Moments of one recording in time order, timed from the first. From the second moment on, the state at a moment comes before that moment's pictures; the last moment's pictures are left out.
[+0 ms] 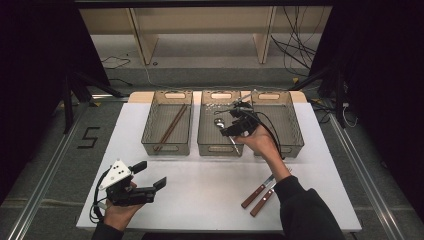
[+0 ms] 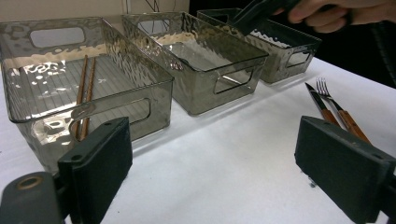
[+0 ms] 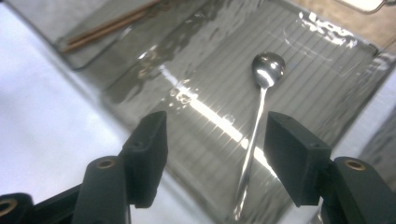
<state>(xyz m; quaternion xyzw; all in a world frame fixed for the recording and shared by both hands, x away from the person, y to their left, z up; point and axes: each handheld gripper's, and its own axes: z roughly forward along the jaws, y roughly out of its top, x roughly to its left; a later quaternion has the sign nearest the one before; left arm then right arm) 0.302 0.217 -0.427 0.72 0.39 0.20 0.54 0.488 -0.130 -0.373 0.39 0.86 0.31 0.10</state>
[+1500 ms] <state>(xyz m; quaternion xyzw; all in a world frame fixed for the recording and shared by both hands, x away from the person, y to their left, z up) 0.305 0.212 -0.428 0.73 0.39 0.19 0.53 0.369 -0.210 -0.400 0.30 0.90 0.28 0.11</state>
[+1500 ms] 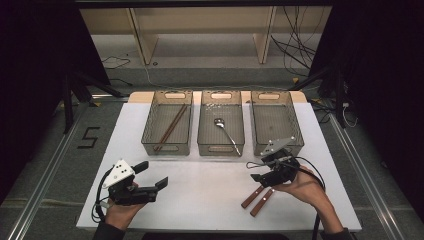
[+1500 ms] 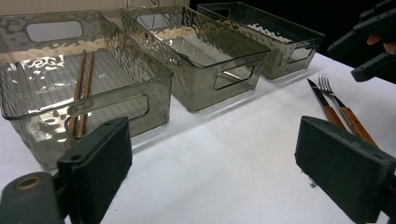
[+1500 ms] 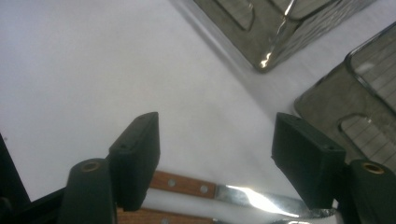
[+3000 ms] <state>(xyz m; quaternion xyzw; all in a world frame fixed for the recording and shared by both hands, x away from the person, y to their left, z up) 0.304 0.213 -0.427 0.73 0.39 0.19 0.53 0.307 -0.240 -0.461 0.30 0.91 0.26 0.09</state>
